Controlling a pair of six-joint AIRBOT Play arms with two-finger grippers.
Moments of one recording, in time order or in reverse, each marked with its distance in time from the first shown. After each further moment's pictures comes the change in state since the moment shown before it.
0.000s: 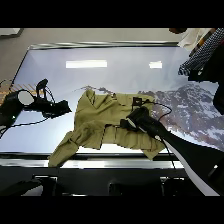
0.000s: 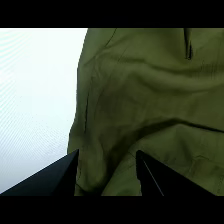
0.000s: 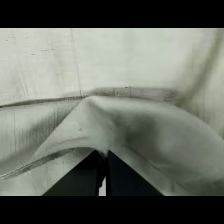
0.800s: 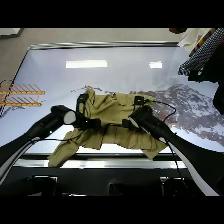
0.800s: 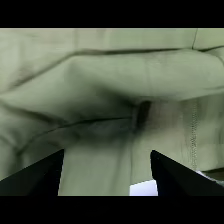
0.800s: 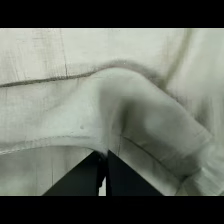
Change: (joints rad) left arm -0.517 -0.107 -0.043 0.141 0.143 -0.217; right arm 0.000 0.055 0.000 -0.008 0.069 -0.037
